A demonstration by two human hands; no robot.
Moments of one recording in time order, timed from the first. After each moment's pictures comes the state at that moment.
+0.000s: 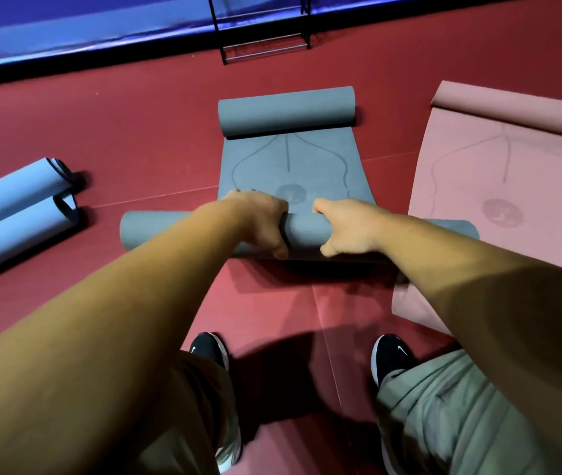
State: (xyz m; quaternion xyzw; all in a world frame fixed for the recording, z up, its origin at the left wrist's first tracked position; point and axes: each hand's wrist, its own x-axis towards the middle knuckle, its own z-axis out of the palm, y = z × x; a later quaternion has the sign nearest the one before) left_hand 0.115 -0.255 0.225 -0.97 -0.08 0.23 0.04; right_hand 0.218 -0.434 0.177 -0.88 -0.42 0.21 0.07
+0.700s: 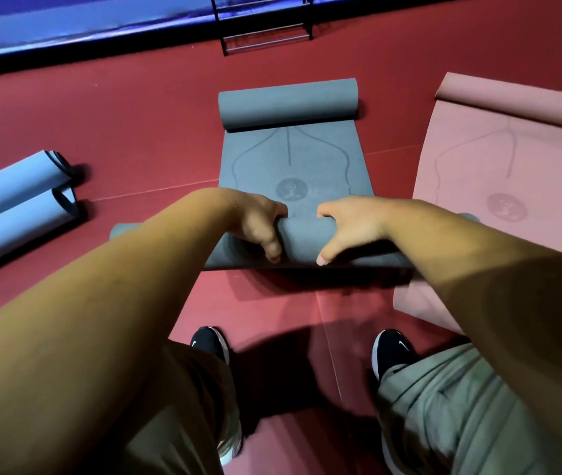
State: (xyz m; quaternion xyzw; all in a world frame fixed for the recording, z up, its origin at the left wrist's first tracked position) left_hand 0.115 -0.242 0.222 -0.93 -0.10 0.35 -0.12; right_hand 0.221 -0.434 0.188 -0.85 -0.44 0.29 0.02
